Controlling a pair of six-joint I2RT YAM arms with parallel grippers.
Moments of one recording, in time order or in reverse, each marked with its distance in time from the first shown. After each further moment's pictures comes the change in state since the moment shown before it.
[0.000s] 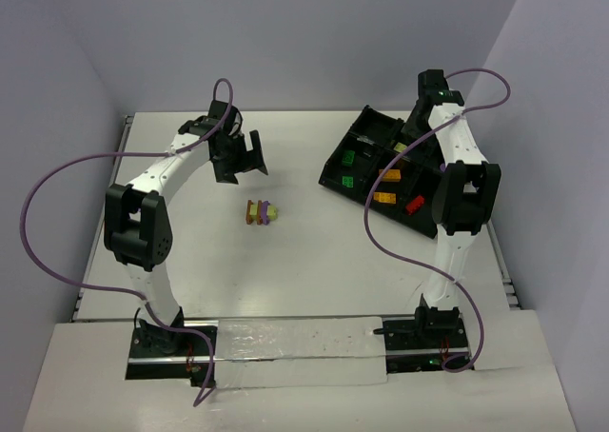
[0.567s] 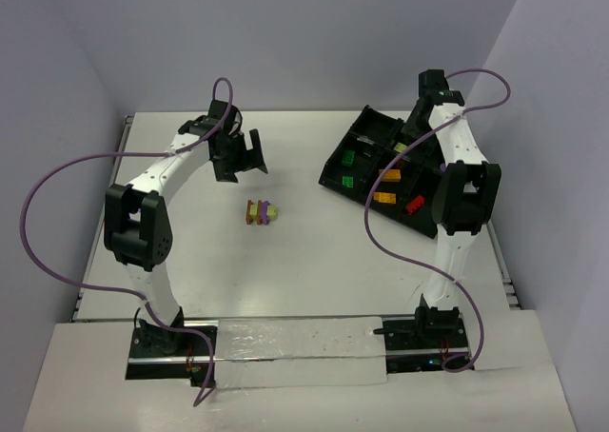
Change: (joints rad) left arm 0.000 -0.001 0.000 0.014 -0.012 -0.003; right arm -0.002 0.001 0.000 0.000 -0.011 -0.001
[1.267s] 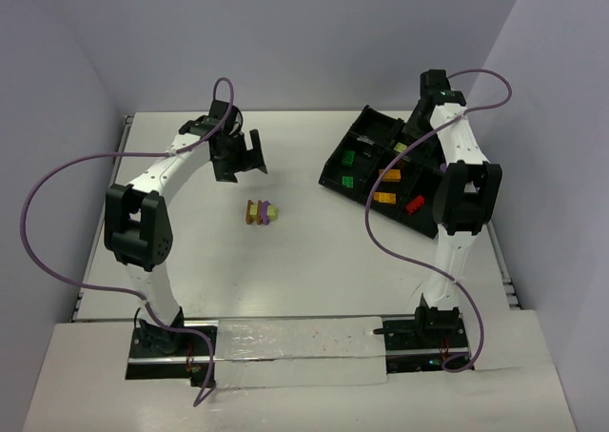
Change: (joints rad) left arm -0.003 0.000 0.000 -0.001 -0.012 0.001; right arm -0.008 0.000 0.000 0.001 -0.010 -0.003
